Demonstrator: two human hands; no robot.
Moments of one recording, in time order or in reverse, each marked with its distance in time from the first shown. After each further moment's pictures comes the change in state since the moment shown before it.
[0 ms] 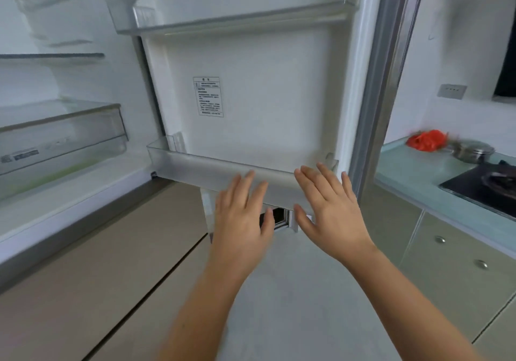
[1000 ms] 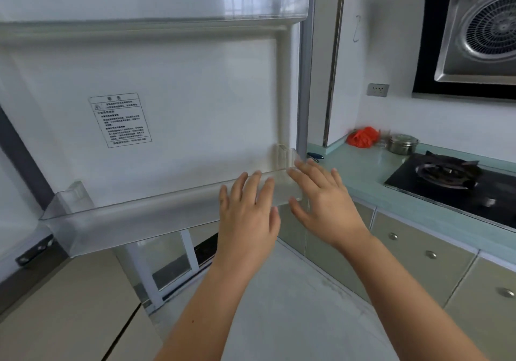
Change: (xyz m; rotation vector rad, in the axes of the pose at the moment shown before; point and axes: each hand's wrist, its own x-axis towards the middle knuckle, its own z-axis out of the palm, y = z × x) left_hand 0.131 0.010 0.150 -0.028 -0.102 0.212; right_hand 0.077 0.138 0.051 -0.046 -0.050 0.231
